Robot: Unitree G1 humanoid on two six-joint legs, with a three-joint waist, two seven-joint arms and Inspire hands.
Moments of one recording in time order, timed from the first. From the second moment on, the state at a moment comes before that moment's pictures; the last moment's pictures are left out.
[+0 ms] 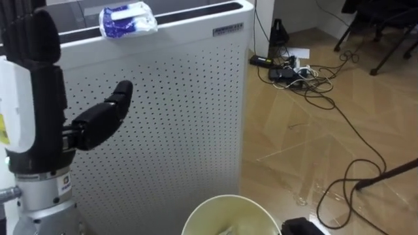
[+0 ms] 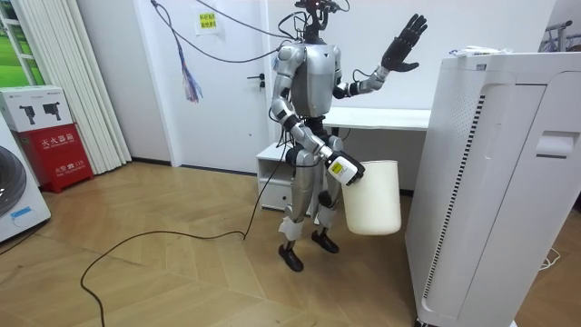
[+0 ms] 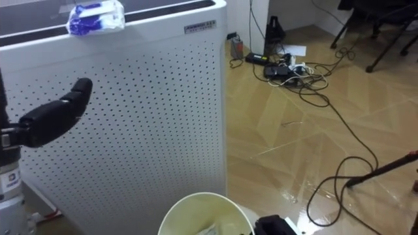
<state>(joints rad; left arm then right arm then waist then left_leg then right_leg) -0.05 0.40 0.03 -0.23 0.72 -0.33 0.68 0.10 -0.35 0.21 0.49 0.19 -0.11 0.16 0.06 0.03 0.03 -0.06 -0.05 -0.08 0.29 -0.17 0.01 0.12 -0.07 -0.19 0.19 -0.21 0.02</state>
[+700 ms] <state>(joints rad) -0.19 0.47 0.03 -0.13 0.86 -0.15 0.58 0.10 -0.39 0.21 0.49 0.07 -0.02 0.20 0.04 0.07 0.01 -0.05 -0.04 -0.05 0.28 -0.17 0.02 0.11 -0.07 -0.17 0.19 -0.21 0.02</state>
